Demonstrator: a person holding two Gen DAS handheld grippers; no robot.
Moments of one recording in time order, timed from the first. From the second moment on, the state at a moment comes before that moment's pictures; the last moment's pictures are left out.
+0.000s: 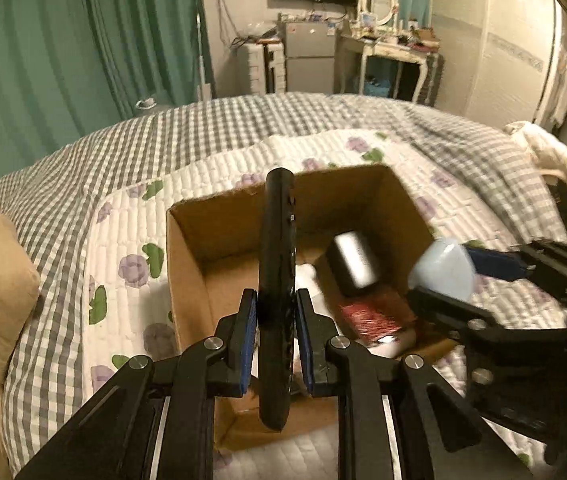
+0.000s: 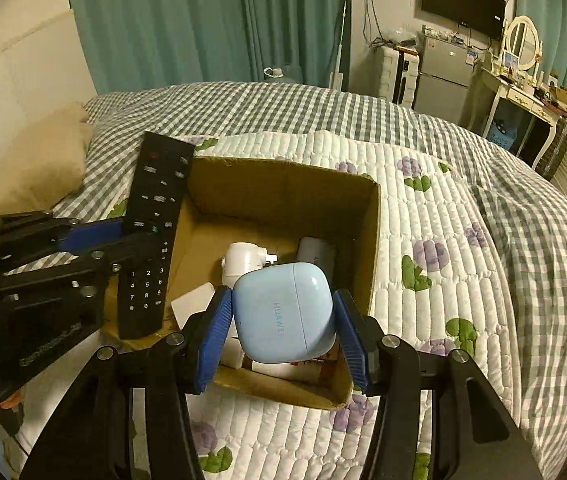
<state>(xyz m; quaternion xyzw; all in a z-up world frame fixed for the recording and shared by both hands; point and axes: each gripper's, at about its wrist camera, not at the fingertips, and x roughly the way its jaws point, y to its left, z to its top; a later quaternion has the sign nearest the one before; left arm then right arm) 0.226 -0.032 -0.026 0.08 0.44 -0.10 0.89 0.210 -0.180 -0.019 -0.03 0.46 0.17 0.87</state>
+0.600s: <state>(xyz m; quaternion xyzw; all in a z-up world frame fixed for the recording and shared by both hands) 0.242 -0.017 -0.026 0.06 0.39 -0.07 0.91 0.232 -0.173 -0.051 -0.04 0.48 0.17 0.86</state>
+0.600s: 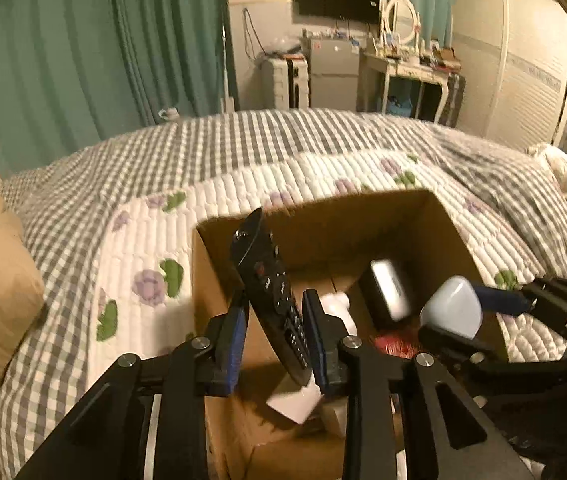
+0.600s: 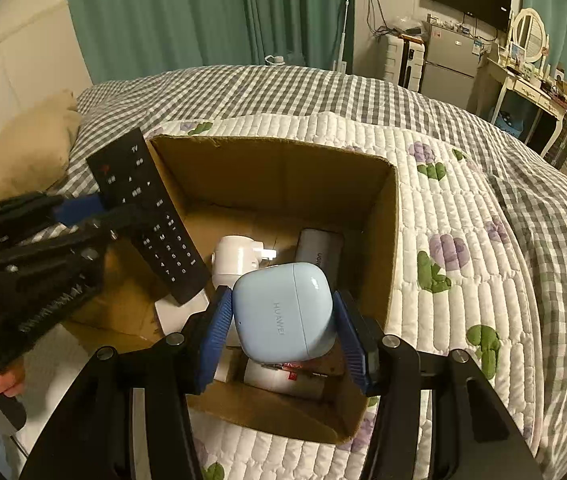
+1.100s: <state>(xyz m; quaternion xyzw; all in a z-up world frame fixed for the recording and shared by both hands) 0.223 -0.018 0.012 0.07 0.32 -0.05 0.94 0.224 -0.175 -0.028 -0.04 0.44 0.15 0.89</state>
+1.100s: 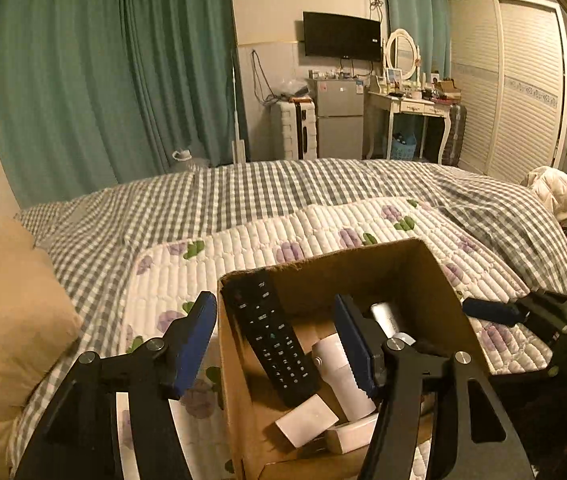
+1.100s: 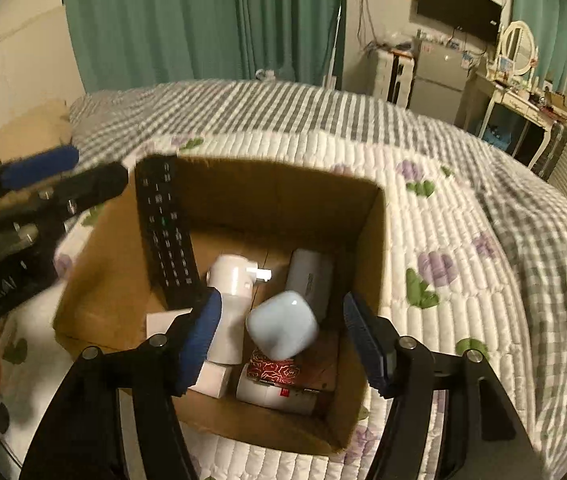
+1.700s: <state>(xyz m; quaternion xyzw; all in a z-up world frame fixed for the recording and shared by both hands) 0.066 0.004 0.101 0.02 0.17 -0.05 0.98 0.079 -0.210 0.141 -0.04 0.24 0.11 0.96</state>
